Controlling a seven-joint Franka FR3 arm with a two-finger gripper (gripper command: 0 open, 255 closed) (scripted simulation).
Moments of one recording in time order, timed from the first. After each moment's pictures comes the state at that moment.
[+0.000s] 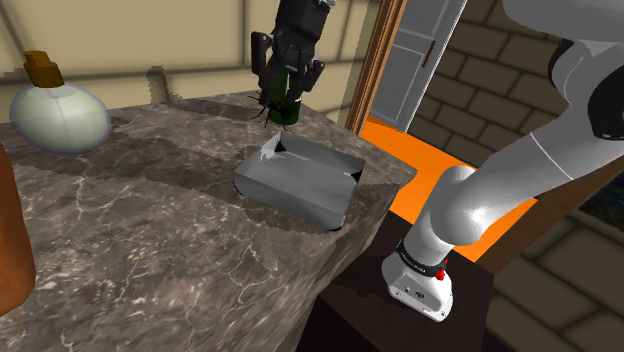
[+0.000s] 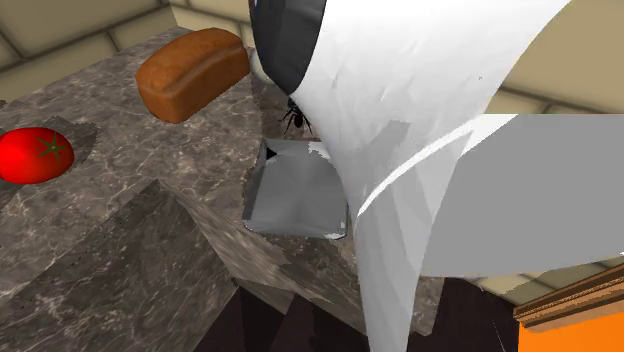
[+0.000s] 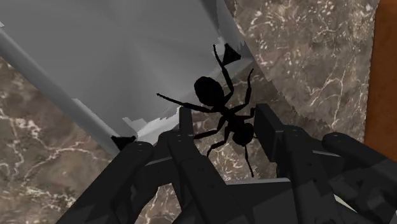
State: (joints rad) arm 0.16 -0.44 0.28 -1.95 0.44 1.61 0.67
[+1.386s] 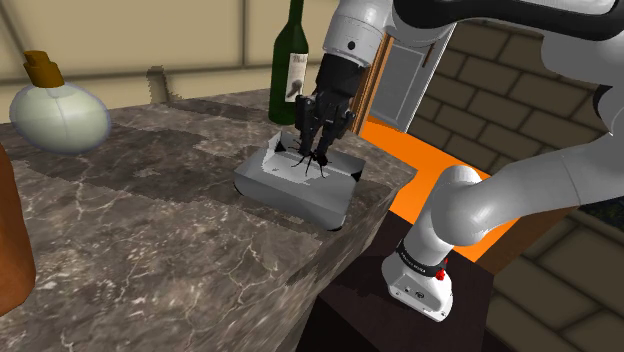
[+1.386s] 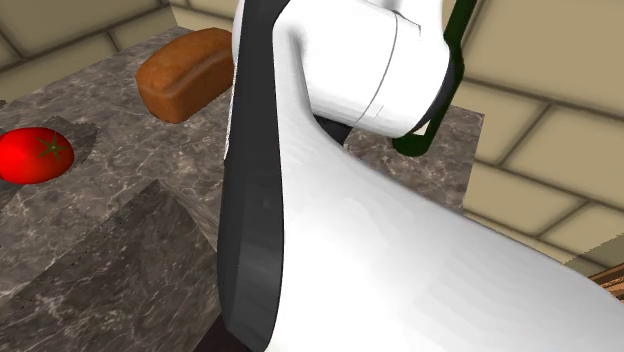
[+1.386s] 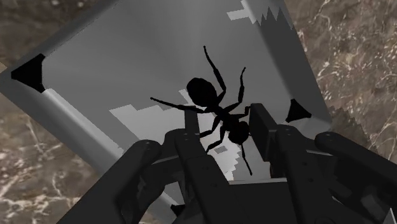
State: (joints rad) arm 0.20 -0.73 0.26 -2.34 0.50 1.70 0.60
